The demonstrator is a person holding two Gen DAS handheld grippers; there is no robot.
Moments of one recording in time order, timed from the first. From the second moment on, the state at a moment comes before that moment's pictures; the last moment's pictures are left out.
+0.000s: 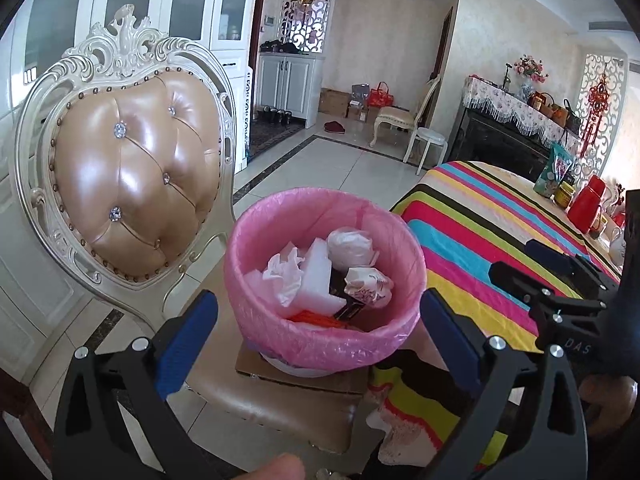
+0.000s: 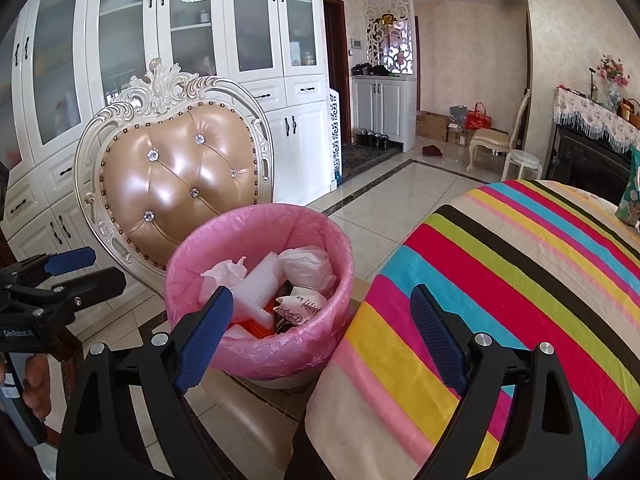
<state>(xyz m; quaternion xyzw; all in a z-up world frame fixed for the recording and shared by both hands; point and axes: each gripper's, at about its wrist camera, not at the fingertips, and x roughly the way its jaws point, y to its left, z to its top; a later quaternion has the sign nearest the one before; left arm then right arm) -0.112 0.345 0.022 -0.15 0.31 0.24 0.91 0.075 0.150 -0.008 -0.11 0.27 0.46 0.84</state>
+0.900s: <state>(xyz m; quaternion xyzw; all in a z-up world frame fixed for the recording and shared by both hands) -0.111 0.338 0.020 -0.15 0.31 0.24 0.91 0.075 0.150 -0.010 -0.11 0.27 0.46 0.84</state>
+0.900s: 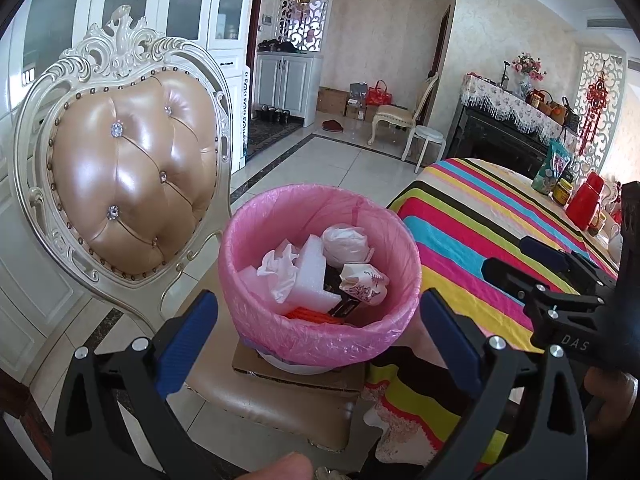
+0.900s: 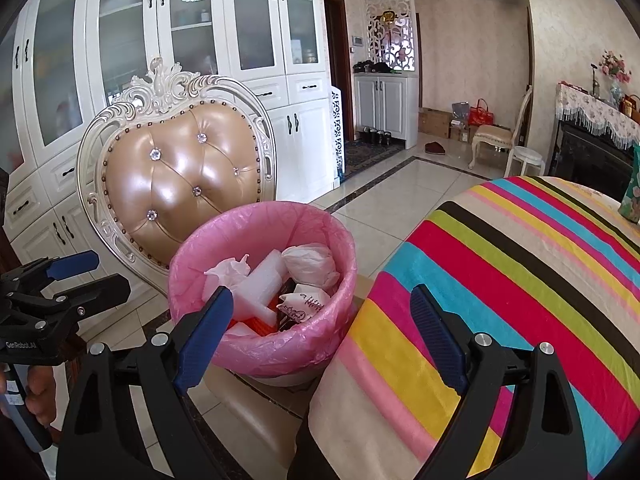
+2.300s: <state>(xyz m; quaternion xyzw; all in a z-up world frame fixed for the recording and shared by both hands) -0.108 0.337 0.020 -0.15 0.31 0.25 0.90 0.074 0.154 -0.014 -0.11 0.28 0.46 0.84</state>
